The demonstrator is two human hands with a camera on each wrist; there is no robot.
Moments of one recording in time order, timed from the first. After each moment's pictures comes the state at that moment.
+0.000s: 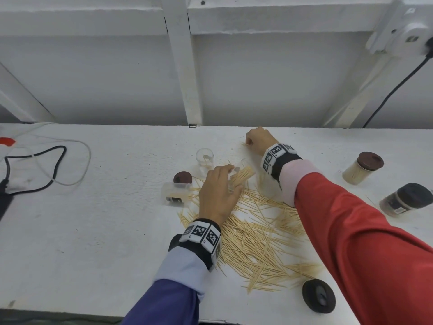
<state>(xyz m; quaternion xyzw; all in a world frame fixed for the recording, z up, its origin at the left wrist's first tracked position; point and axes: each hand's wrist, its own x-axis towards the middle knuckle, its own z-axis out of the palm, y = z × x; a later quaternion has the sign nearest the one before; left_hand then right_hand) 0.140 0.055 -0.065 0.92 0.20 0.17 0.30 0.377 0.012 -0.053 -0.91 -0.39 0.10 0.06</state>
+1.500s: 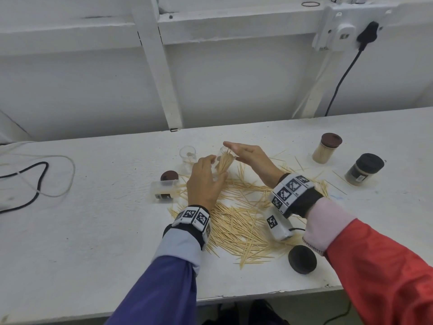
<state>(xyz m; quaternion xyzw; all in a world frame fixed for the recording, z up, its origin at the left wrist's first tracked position) 0.140 0.055 -0.065 0.91 0.17 0.22 0.32 0.244 -0.078 -0.021 -0.70 -0.27 0.25 0.61</state>
